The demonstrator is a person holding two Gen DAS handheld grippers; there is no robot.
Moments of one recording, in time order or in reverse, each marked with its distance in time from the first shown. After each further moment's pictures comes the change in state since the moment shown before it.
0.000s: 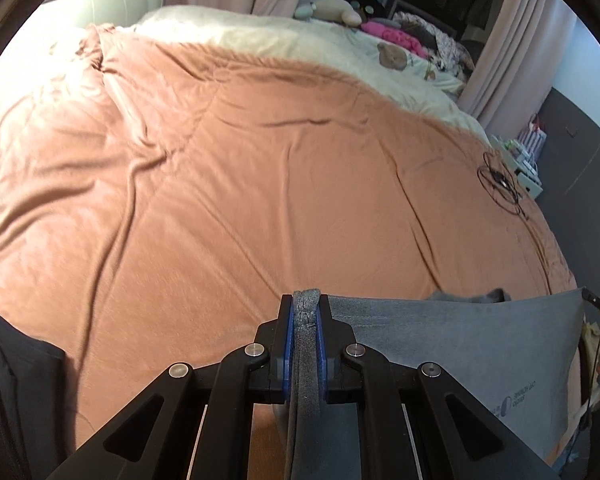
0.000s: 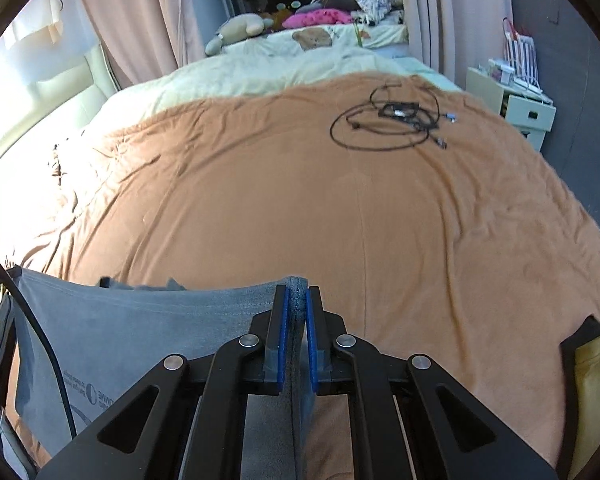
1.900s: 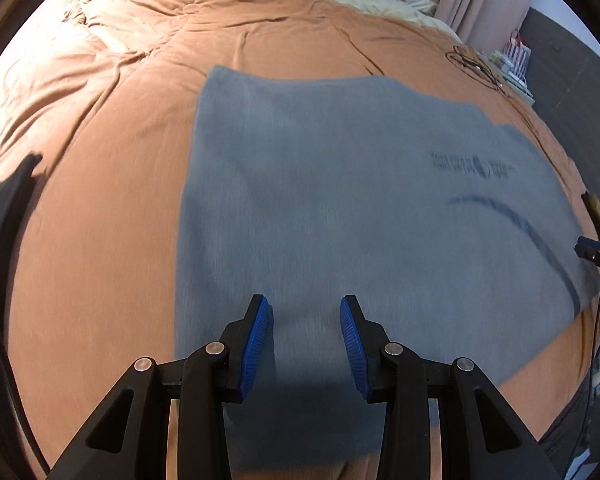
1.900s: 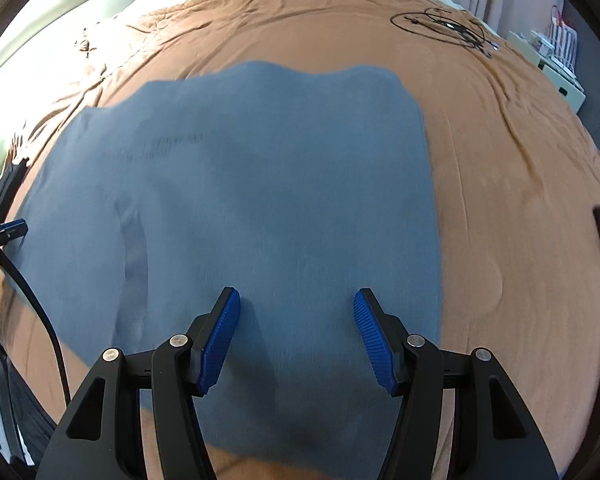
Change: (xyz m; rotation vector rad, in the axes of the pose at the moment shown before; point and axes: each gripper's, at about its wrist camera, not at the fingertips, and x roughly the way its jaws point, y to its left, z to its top) left arm -0.014 -0.054 -0.212 0.131 0.195 0.040; right arm -0.017 0.065 -0.151 -0.166 0.279 0.004
